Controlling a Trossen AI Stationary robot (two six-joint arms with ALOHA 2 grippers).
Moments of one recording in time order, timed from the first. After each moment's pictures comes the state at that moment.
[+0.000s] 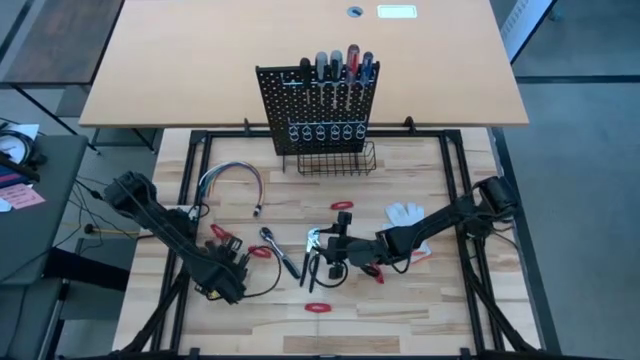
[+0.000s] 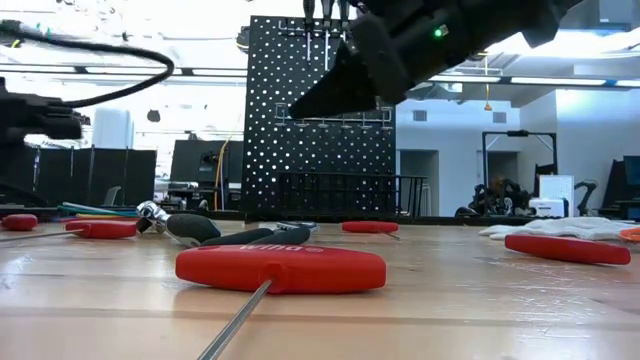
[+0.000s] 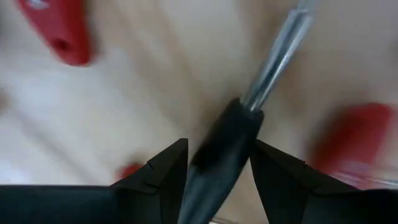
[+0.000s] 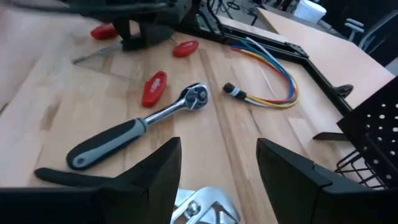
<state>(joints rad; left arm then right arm) -0.73 1.57 0.81 -1.02 -0.16 -0.27 0.32 1.82 0.98 0.40 0.60 -0.08</state>
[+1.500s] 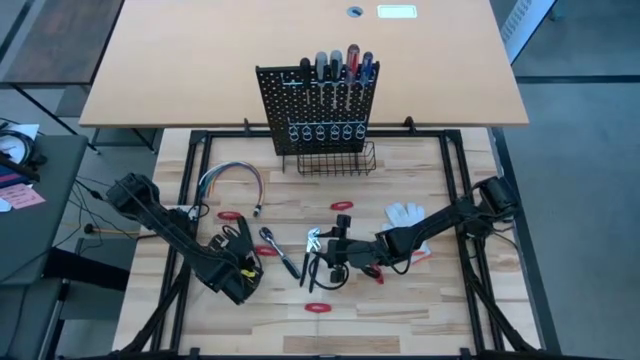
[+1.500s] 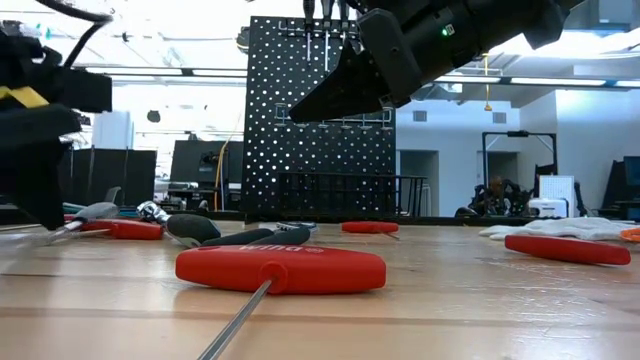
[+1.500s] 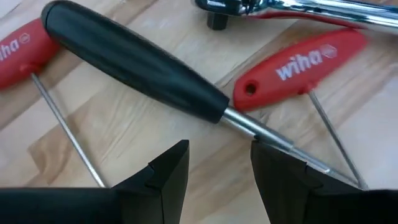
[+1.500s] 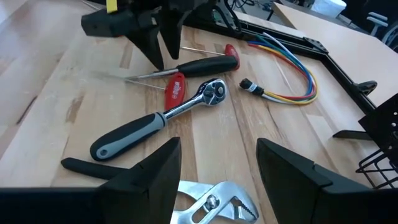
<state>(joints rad) -0.70 1.60 0.81 -0.85 -0.48 -1.62 0.33 1.82 0.98 0.37 0.54 -0.06</state>
